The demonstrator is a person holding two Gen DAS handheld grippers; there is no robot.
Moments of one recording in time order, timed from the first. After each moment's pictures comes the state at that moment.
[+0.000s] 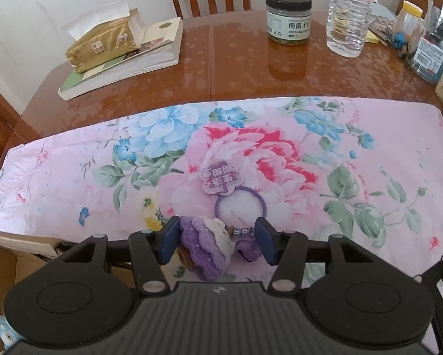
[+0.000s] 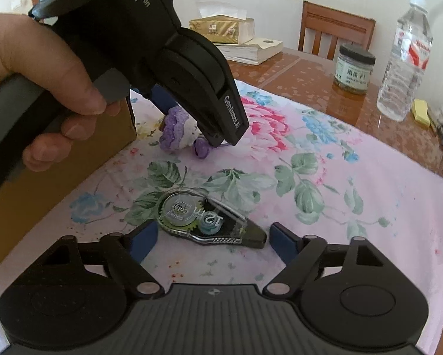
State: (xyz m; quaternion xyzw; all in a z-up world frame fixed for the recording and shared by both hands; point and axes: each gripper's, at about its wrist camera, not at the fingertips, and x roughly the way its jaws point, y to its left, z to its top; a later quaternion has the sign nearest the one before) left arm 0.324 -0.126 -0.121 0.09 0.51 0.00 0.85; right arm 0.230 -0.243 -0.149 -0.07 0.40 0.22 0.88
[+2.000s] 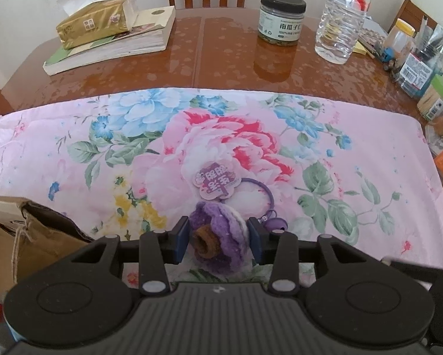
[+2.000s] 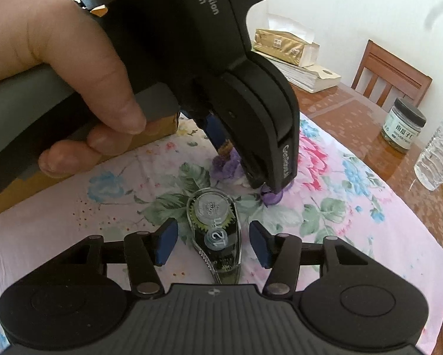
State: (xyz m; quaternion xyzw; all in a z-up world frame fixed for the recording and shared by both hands) left arm 0.317 -0.119 -0.128 0.02 0.52 -0.03 0.85; right arm 0.234 -0.224 -0.147 -0.17 0.37 0.32 0.85
